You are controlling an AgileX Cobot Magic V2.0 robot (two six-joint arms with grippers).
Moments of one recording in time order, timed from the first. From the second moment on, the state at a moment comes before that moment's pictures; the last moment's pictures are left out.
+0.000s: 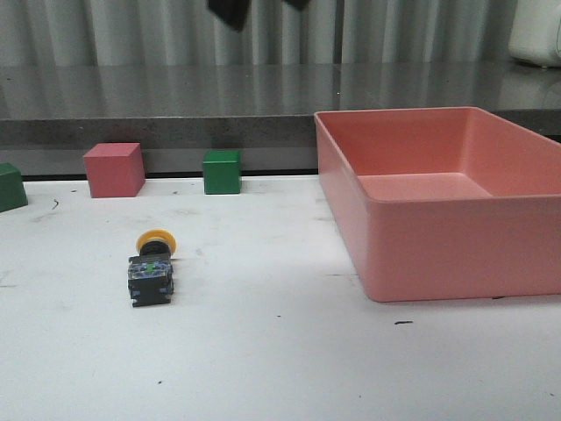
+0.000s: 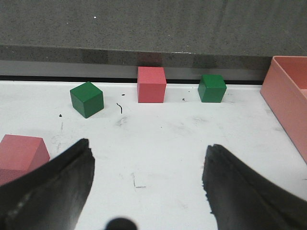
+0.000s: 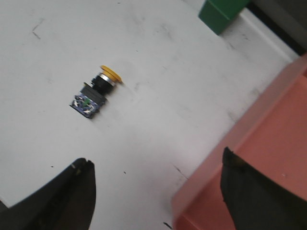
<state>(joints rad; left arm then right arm) -0.09 0.56 -0.67 -0.03 0.57 -0.07 0.66 1.69 -1.77 -0.02 1.12 -0.07</state>
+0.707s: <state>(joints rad) -0.09 0.56 -0.67 -0.03 0.57 -0.07 0.63 0.69 -0.85 -0.03 0.84 -0.08</state>
